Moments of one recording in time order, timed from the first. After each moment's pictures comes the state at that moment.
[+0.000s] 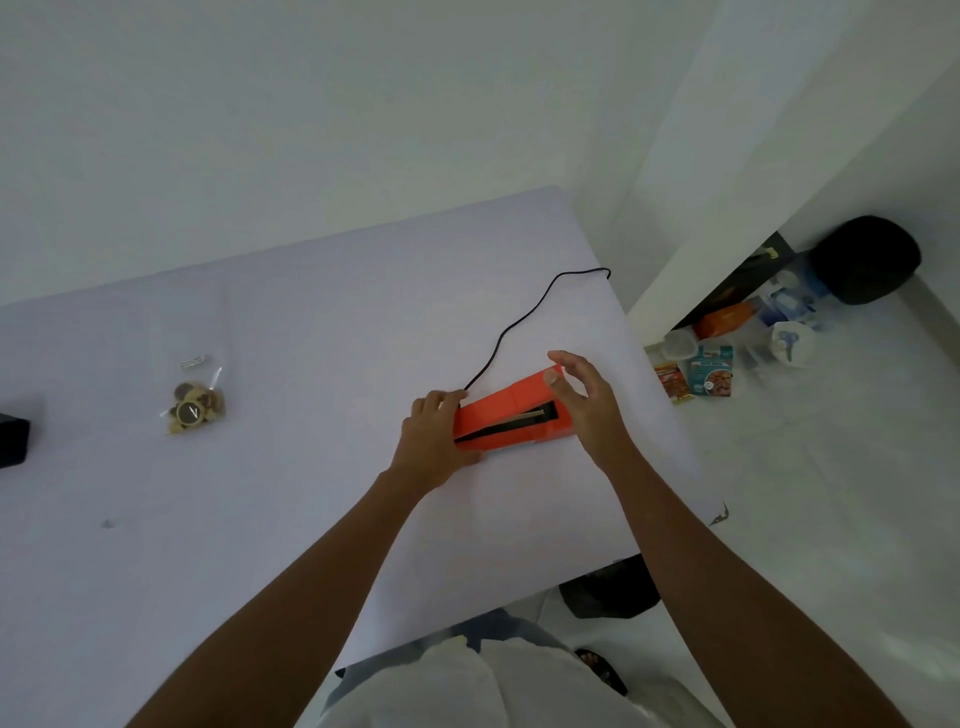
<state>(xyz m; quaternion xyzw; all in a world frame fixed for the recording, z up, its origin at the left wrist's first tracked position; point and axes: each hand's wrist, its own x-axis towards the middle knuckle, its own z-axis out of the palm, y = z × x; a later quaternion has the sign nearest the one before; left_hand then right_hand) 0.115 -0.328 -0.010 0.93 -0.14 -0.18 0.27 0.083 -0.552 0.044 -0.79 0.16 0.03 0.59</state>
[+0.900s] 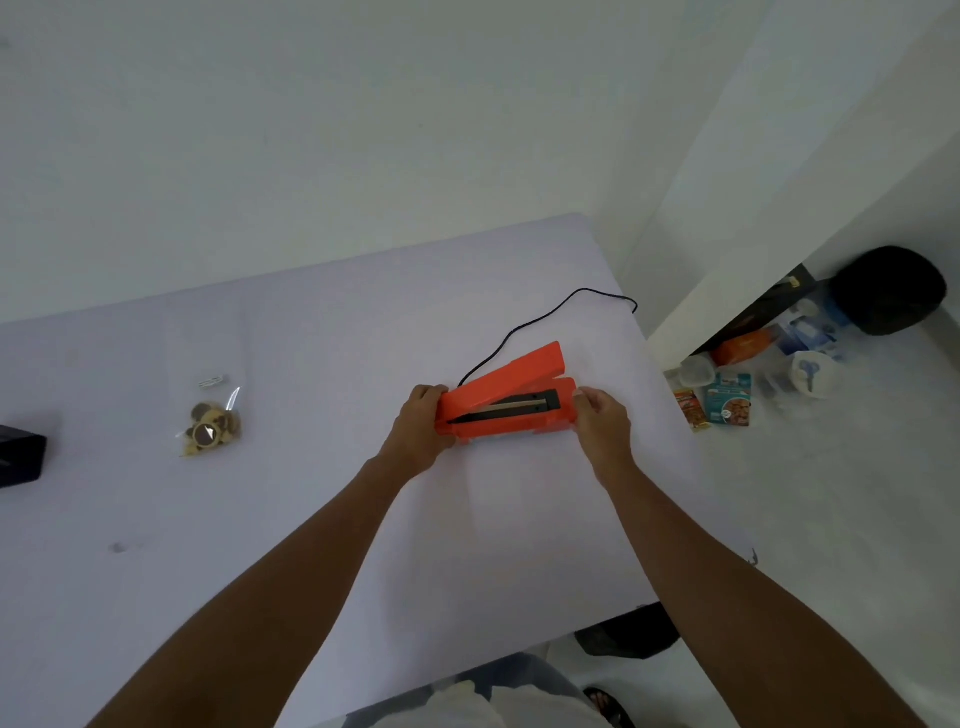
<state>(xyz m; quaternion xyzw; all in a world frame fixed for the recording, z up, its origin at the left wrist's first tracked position) 0.183 -0.298 -0.011 0.91 -0.08 -0.20 0.34 0.135 -0.548 -0.007 -0.79 0.34 0.02 0.51</state>
